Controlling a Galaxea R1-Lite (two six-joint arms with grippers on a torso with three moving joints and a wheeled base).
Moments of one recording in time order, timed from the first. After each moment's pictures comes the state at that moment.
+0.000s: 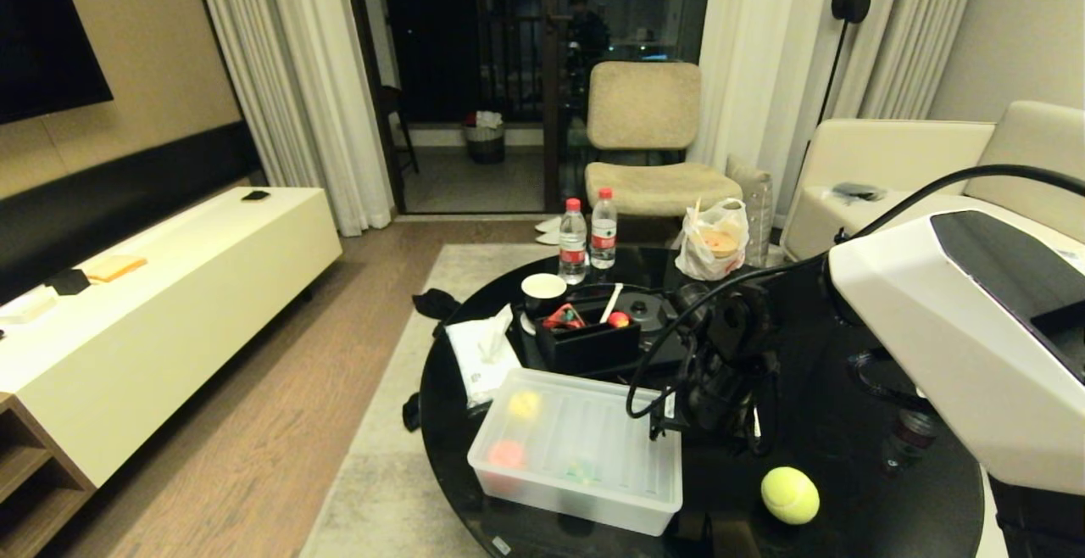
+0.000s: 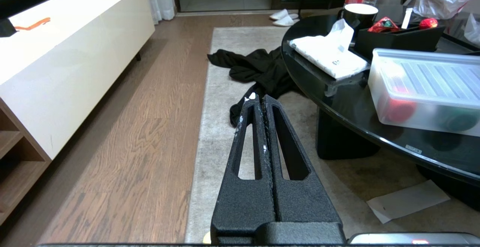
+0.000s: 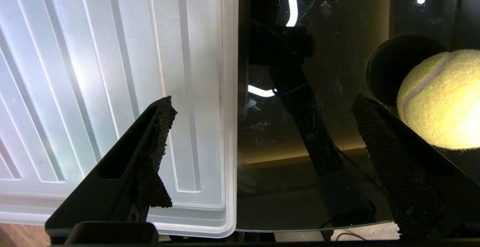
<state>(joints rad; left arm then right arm) 0.00 0.00 0.00 -0.01 0.00 -0.01 0.29 2.24 -1.53 0.59 -0.06 0.52</state>
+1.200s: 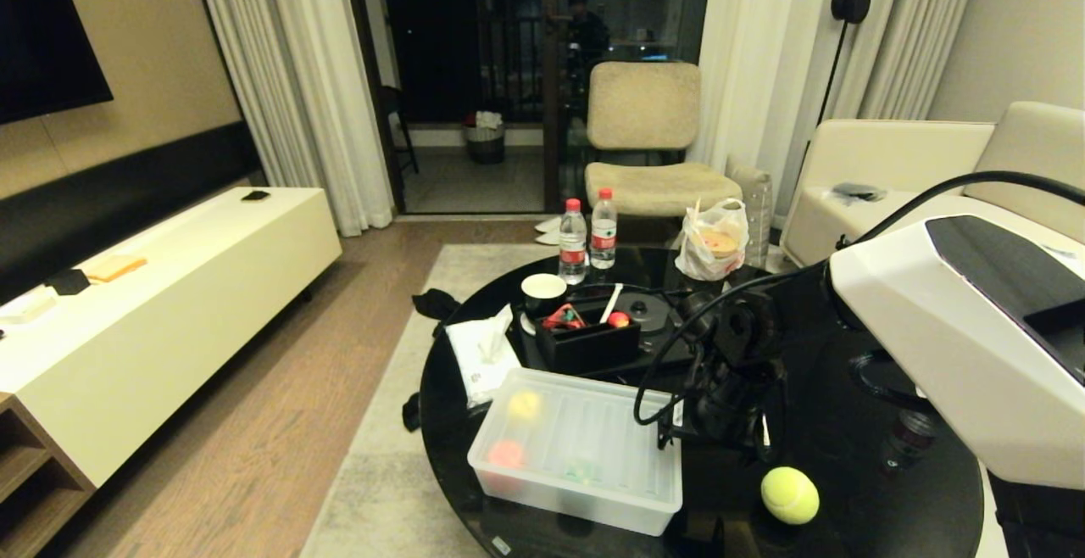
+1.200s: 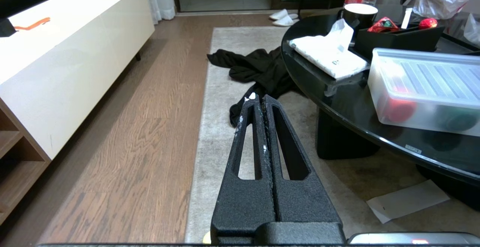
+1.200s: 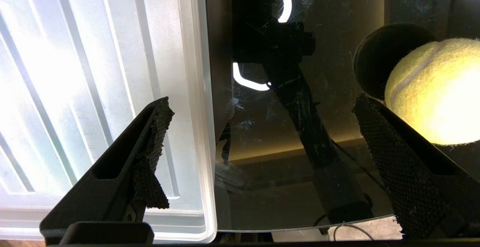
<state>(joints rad) 0.00 0.00 0.00 -0.01 0.00 -0.01 0.27 2.26 -1.50 0.59 -0.06 0.52</state>
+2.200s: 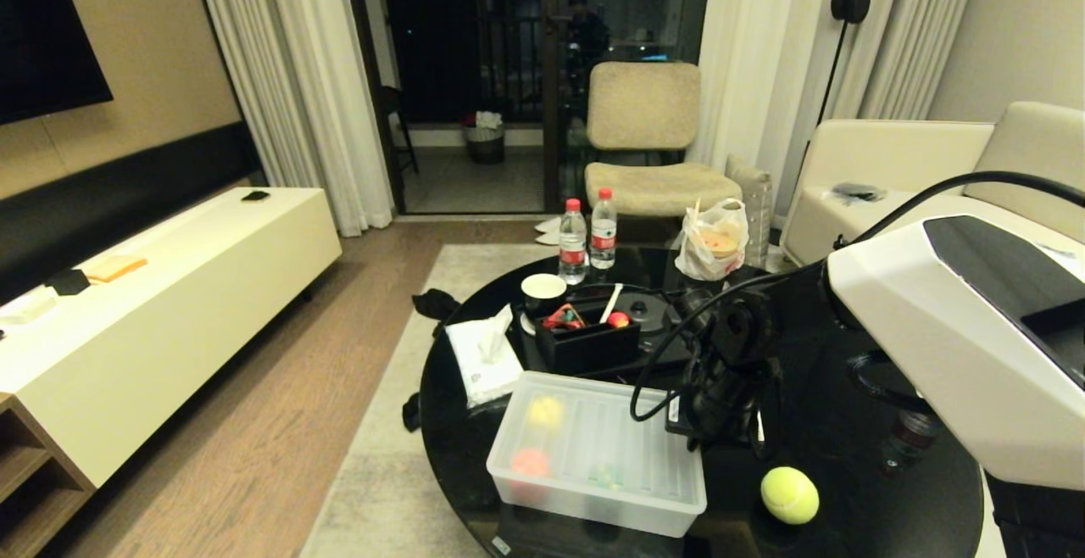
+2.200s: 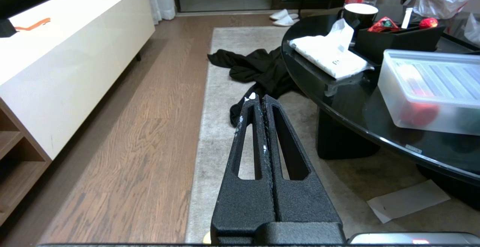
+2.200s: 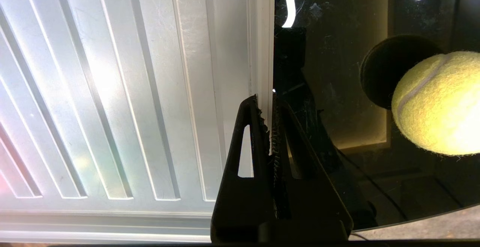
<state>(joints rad) 0.00 0.00 0.00 -0.01 0.00 -0.01 0.27 2.26 -1.51 0.57 -0.06 0.52</state>
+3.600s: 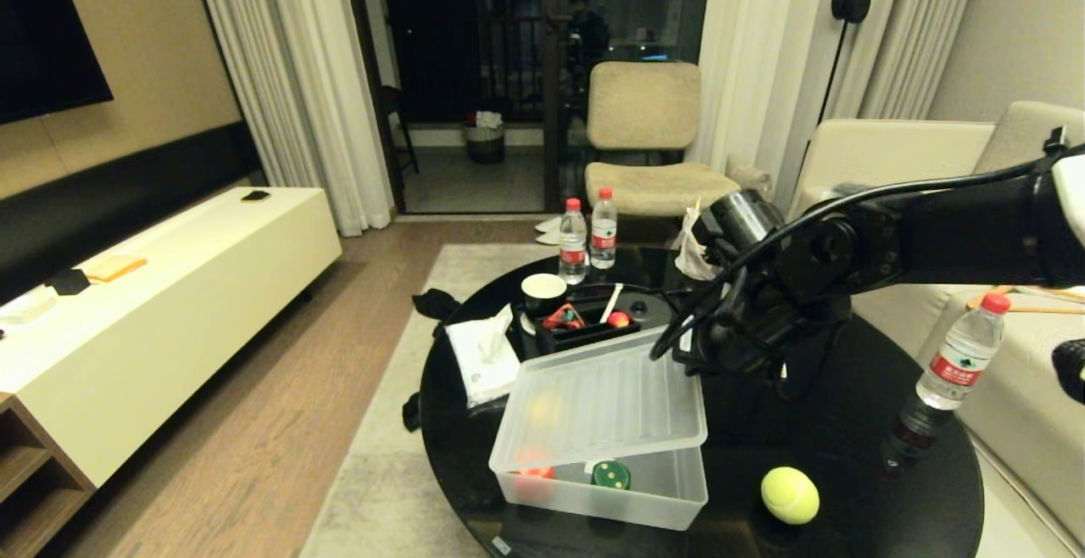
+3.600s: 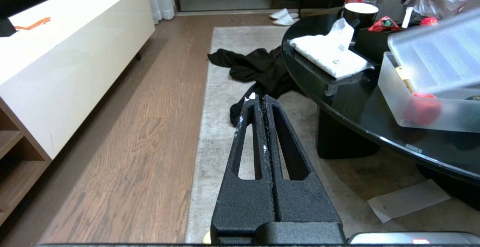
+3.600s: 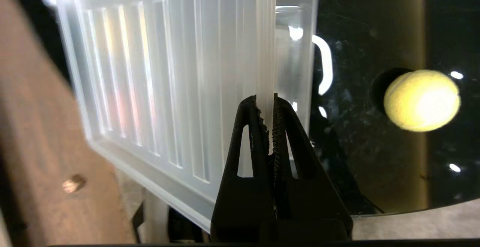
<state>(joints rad) 0.00 0.00 0.00 -0.01 0.00 -0.01 0.32 1.93 -1.50 0.57 -0.02 0.53</state>
